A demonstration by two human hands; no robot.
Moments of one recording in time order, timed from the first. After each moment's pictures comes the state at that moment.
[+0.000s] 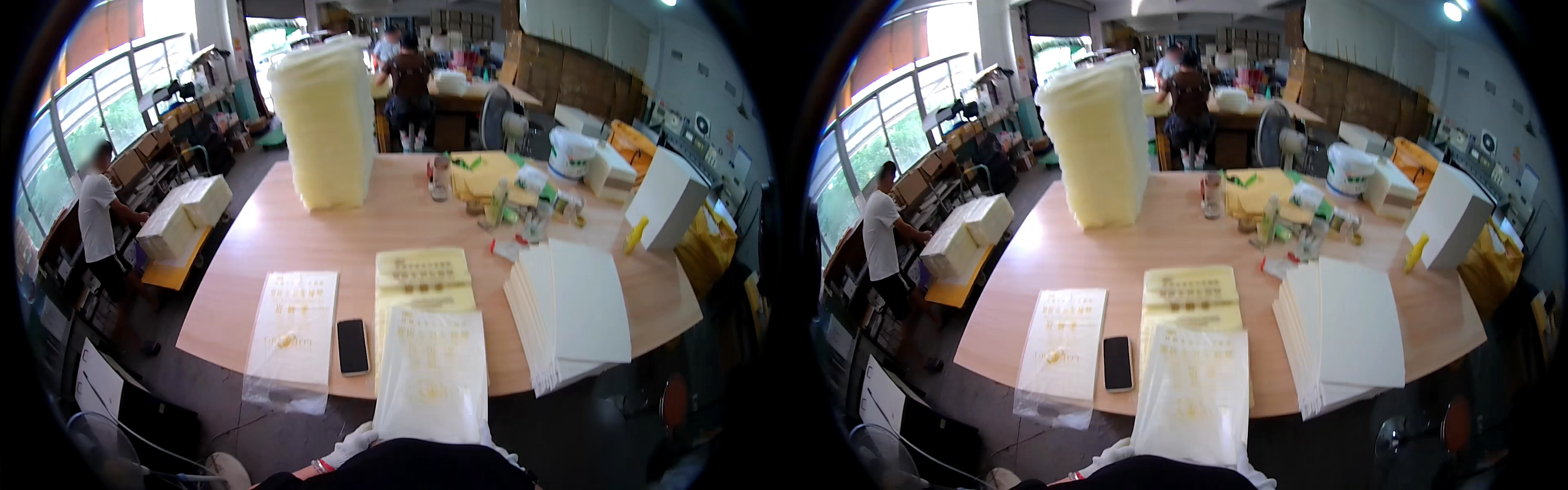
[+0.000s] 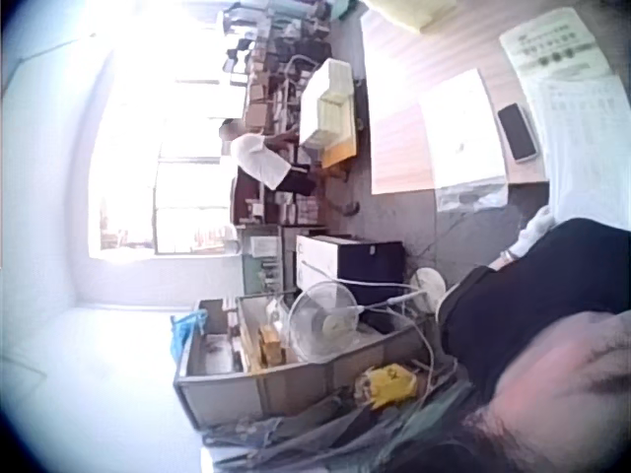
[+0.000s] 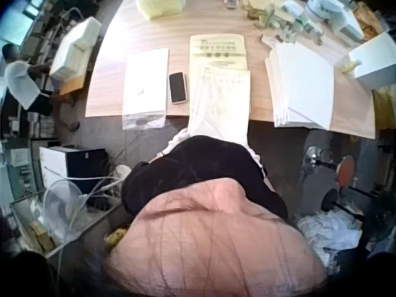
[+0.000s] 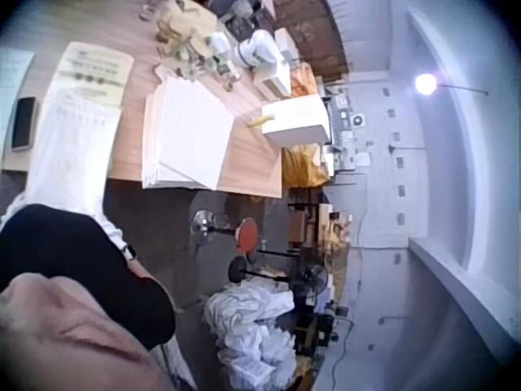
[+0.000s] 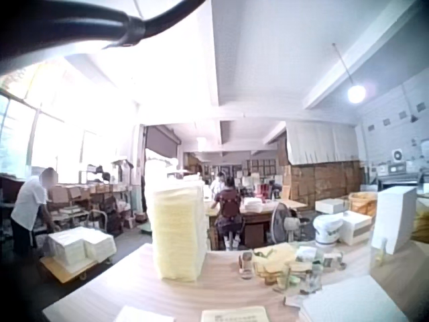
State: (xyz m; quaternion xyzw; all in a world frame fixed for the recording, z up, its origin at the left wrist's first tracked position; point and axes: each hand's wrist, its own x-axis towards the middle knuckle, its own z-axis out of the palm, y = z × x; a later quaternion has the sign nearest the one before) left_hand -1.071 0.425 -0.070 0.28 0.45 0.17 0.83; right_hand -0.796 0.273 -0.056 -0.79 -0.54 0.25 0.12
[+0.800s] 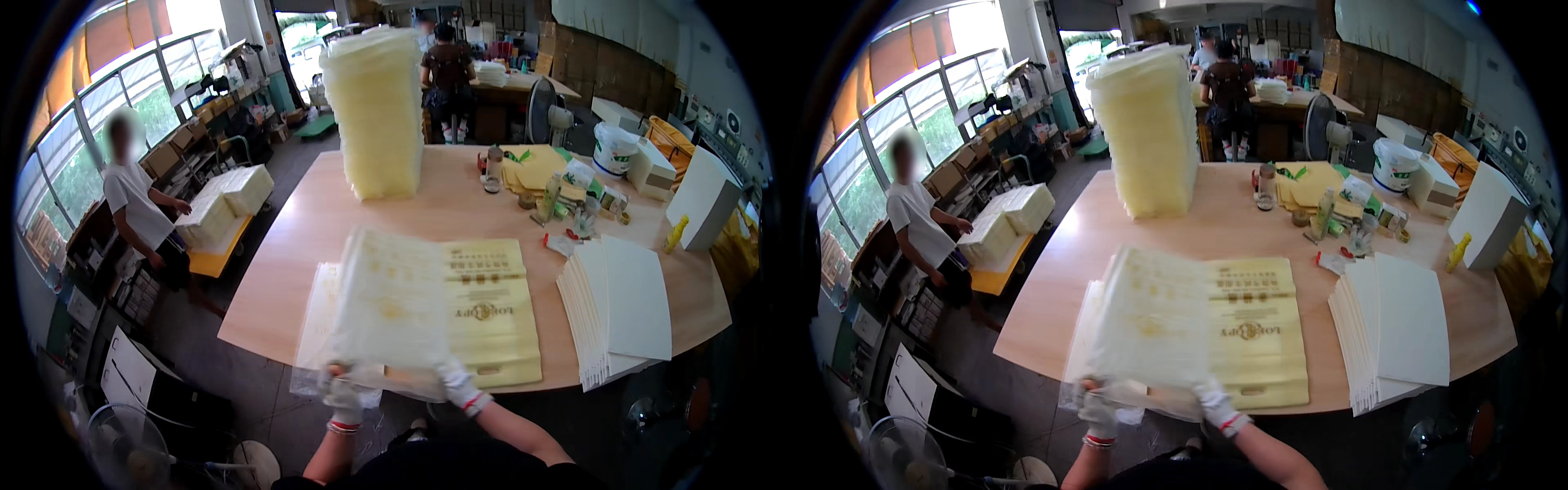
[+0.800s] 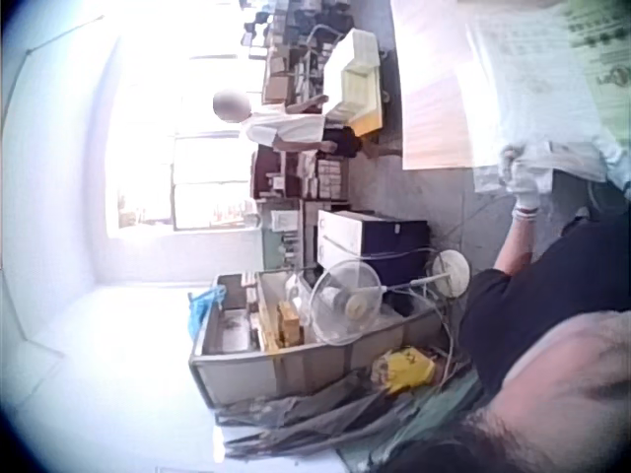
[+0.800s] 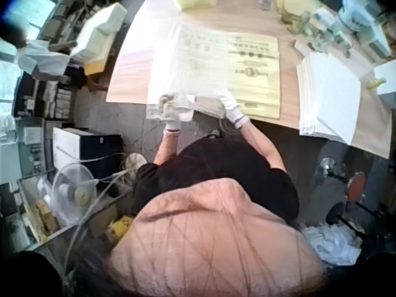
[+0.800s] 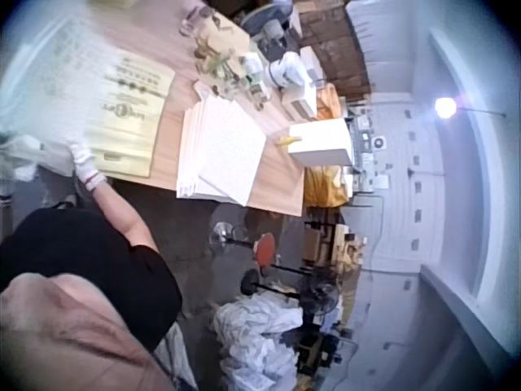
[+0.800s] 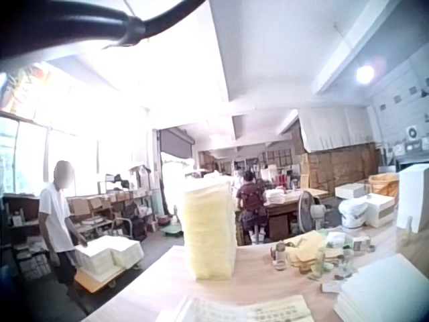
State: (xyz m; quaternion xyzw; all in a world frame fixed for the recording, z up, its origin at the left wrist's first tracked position) left_hand -1.144 0.514 0.000 0.37 0.44 0.71 0.41; right_hand -0.915 0.488 -0.116 -0.50 -0.53 0.46 0.51
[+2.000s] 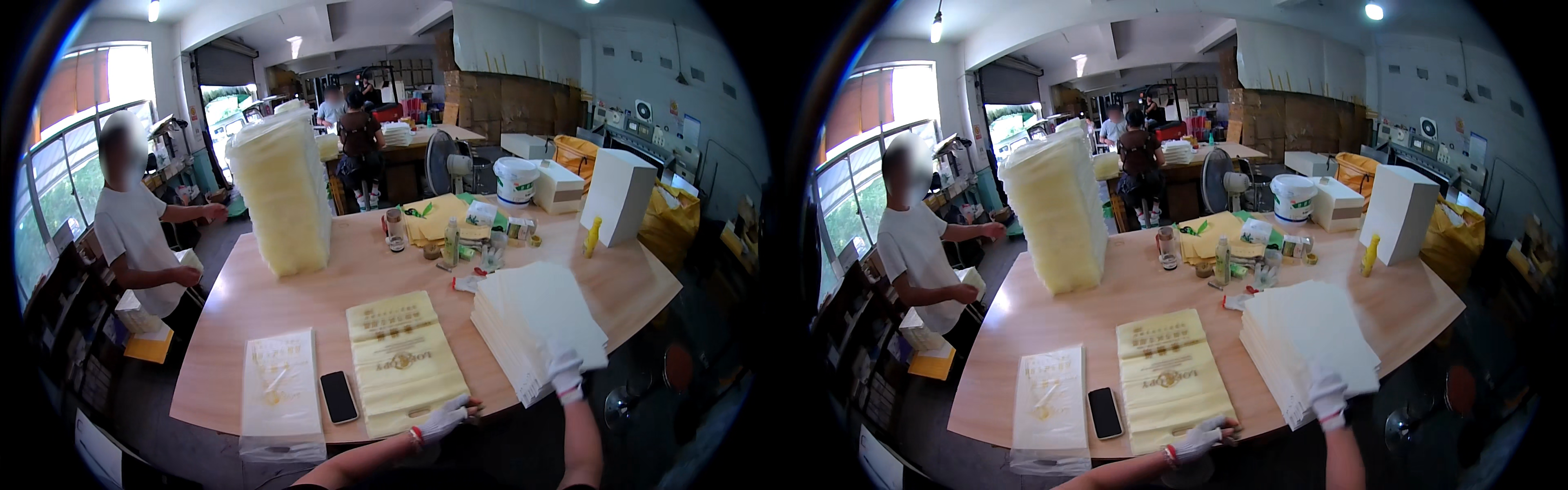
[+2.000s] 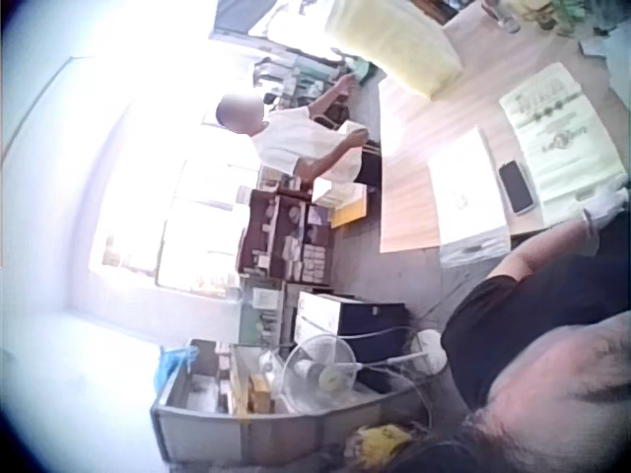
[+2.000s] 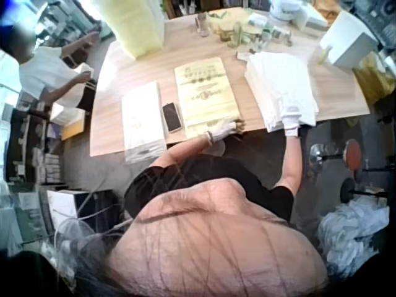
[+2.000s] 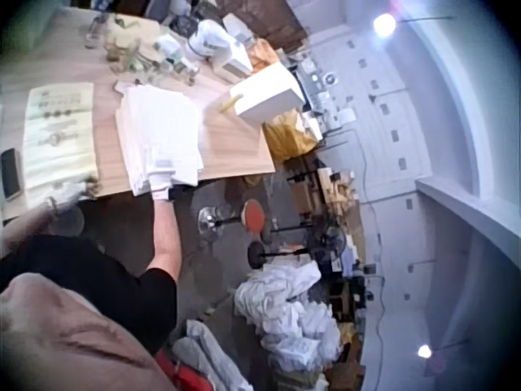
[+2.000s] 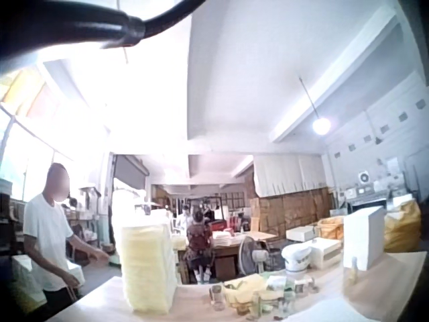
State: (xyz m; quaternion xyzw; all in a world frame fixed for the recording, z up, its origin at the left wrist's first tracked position) left_hand -0.869 0.465 -0.017 0.56 0.13 0.08 0.82; right_hand -0.598 0.327 0.026 -0.79 -0.52 -0.24 0.23
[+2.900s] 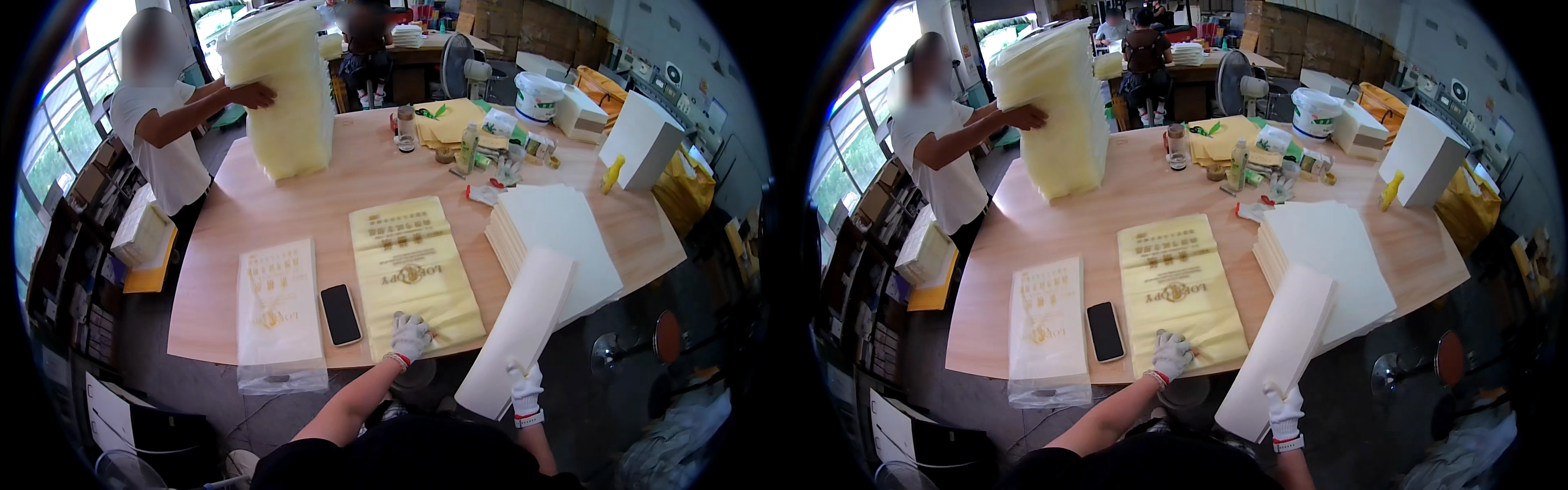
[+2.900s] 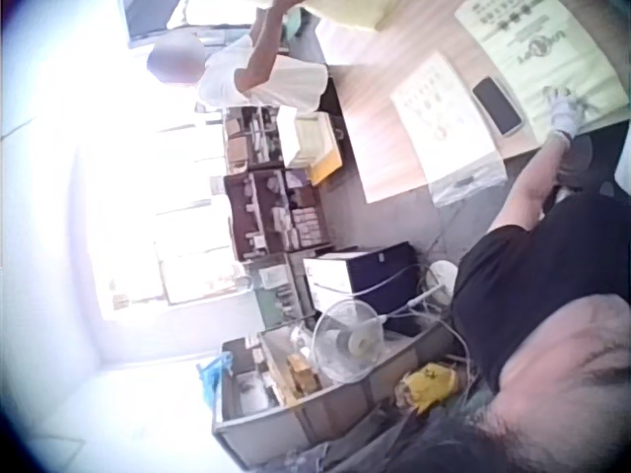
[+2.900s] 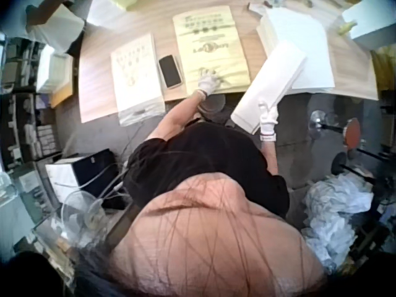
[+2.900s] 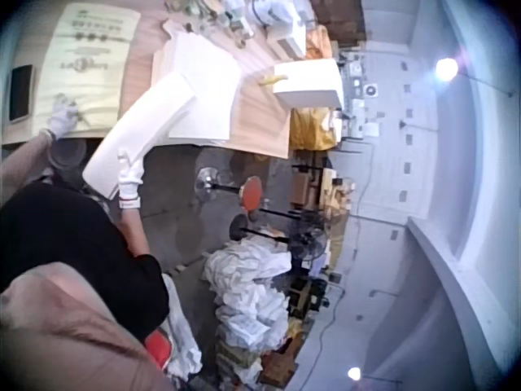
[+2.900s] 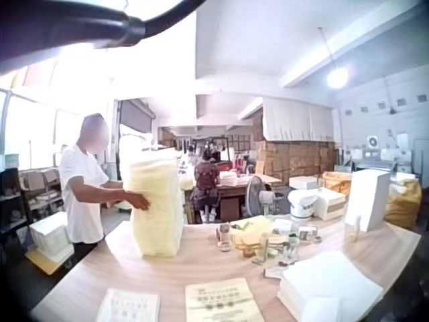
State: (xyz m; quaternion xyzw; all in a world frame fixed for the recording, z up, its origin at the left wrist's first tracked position) left_hand -0.924 0.520 -0.117 0.90 0.31 0.25 0.15; right_hand -0.784 0.286 -0.024 -0.70 -0.26 0.17 0.65
